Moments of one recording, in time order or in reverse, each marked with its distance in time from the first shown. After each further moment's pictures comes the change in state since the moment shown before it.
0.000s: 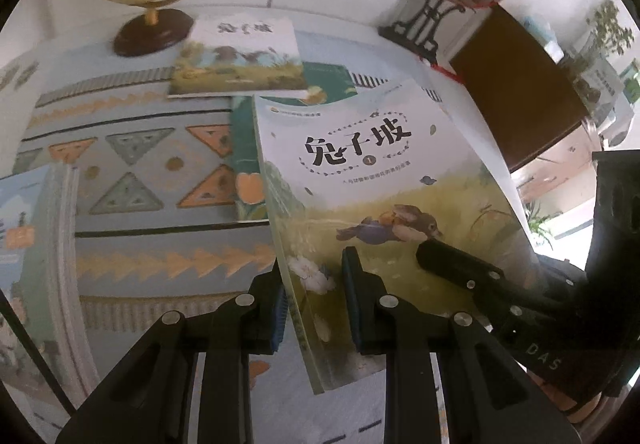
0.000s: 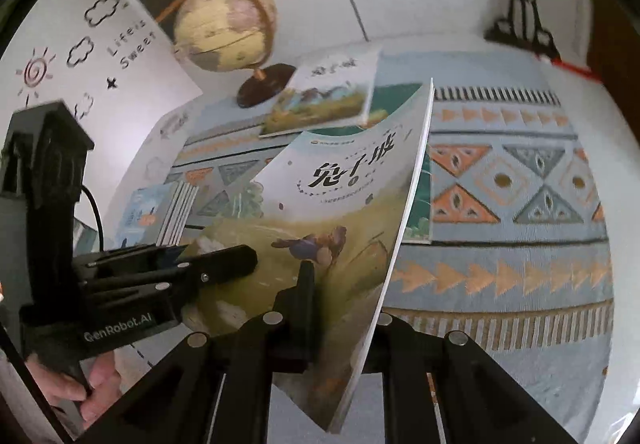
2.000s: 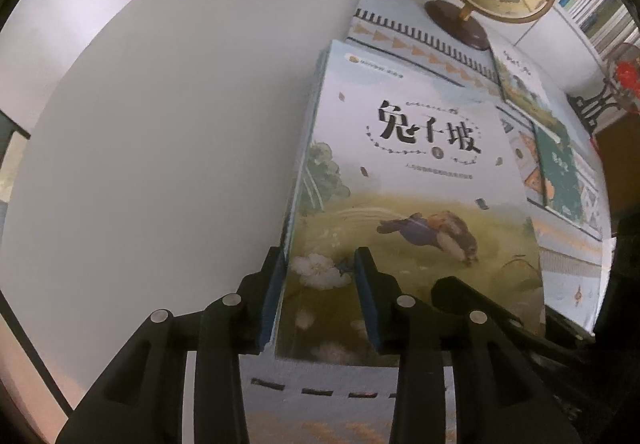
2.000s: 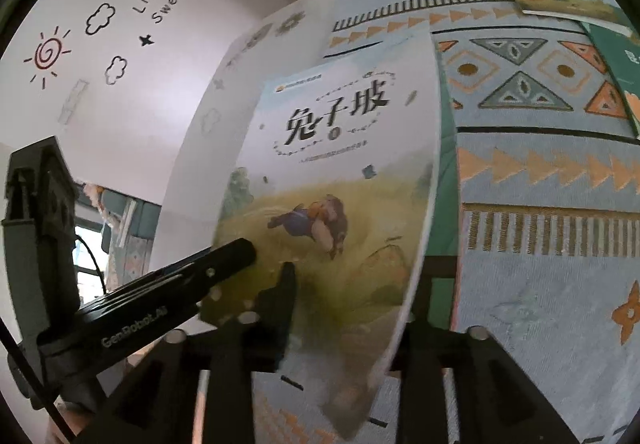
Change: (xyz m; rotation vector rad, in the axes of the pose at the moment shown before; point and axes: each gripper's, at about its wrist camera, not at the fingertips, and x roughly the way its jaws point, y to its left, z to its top) left arm -0.115 0.294 -0.088 -0.352 0.060 0.308; right arm 0.162 0.282 -0.030 0.097 0.214 0.222
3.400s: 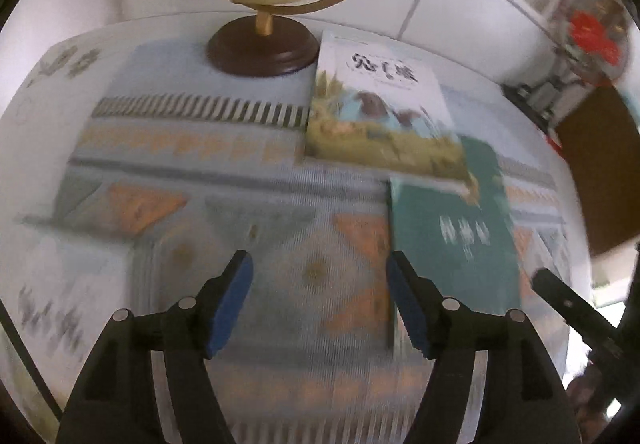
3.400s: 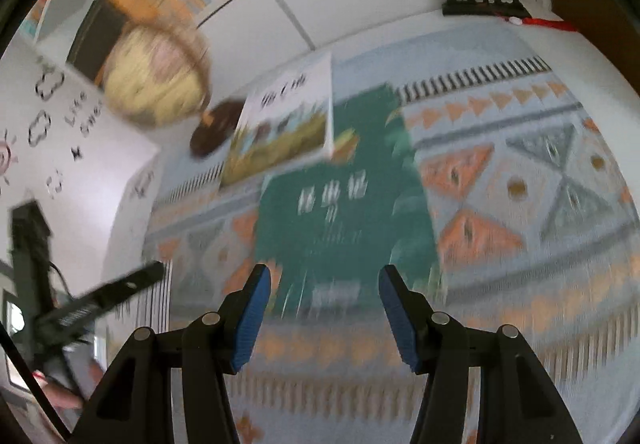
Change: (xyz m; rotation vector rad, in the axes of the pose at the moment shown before) left arm 0.081 -0.275 0.112 0.138 -0.108 -0.087; right arm -0.196 -0.280 0.079 0.175 -0.307 -0.217
